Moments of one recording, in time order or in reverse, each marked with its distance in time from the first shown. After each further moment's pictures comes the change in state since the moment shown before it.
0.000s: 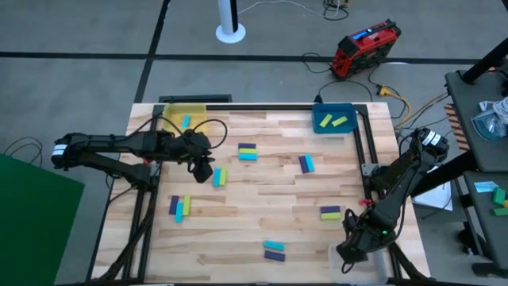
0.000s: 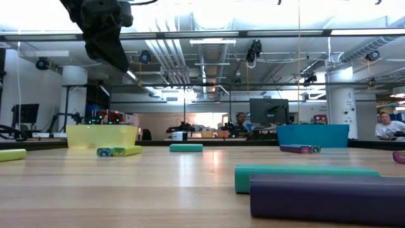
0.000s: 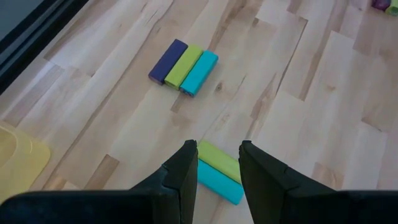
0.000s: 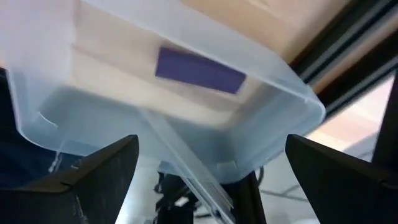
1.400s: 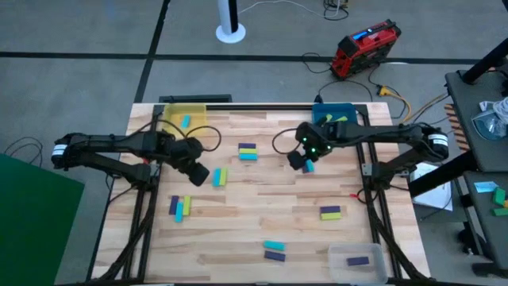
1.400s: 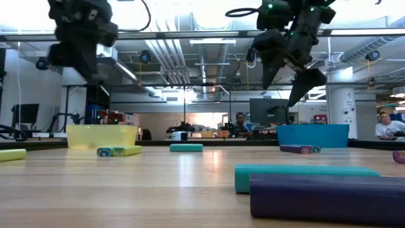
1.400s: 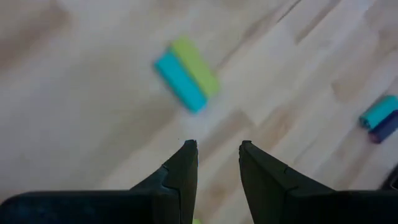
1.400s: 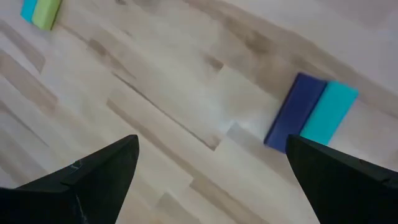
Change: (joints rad) left arm 0.000 -0.001 0.000 -0.250 0.276 -0.488; right arm -1.152 -0.027 0.058 0.097 0.350 -1.271
